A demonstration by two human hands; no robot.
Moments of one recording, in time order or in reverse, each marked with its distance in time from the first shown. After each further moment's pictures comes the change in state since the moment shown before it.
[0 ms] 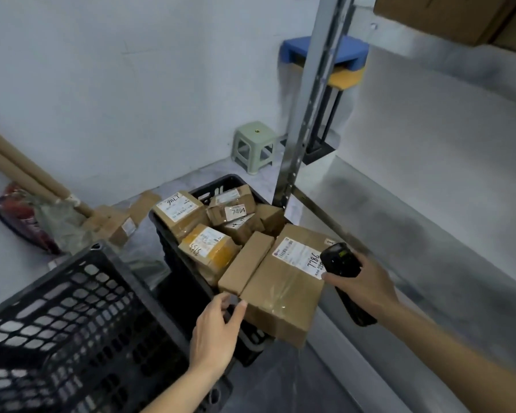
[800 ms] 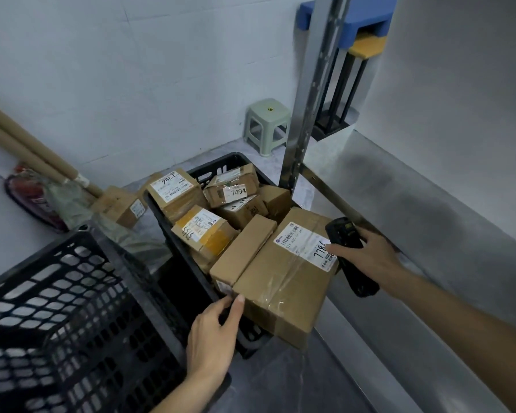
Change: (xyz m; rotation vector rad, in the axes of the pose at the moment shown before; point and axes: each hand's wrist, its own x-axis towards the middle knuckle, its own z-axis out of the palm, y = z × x) left_hand 0.008 -0.015 0.049 -0.029 0.039 -0.138; right_hand 0.089 0.036 0.018 0.175 -0.156 -0.001
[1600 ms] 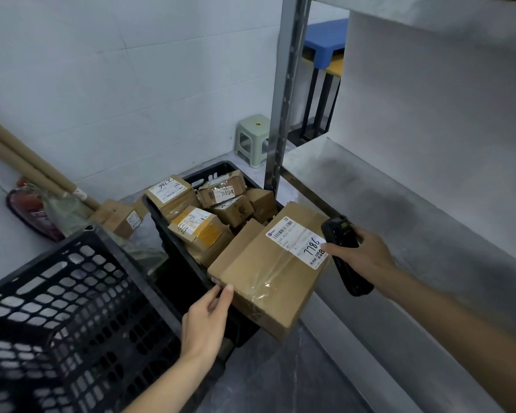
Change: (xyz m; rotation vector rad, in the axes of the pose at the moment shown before) left_hand -0.059 0.017 -0.022 -0.271 -0.041 -0.017; right_hand -0.068 0.003 -0.032 0.012 0.103 -0.047
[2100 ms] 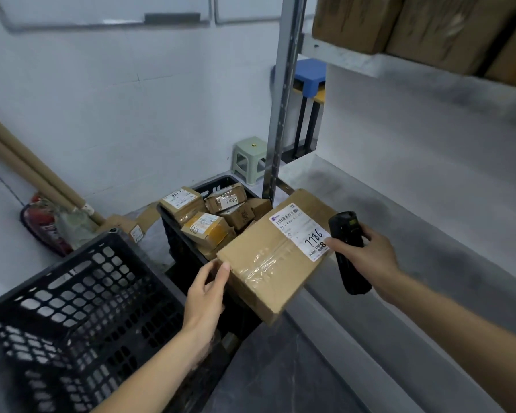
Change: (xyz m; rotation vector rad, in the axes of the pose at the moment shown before) left_hand -0.065 0.022 -0.044 -0.347 -0.091 0.066; right_hand -0.113 -0.036 -0.022 0.188 0.118 -0.071
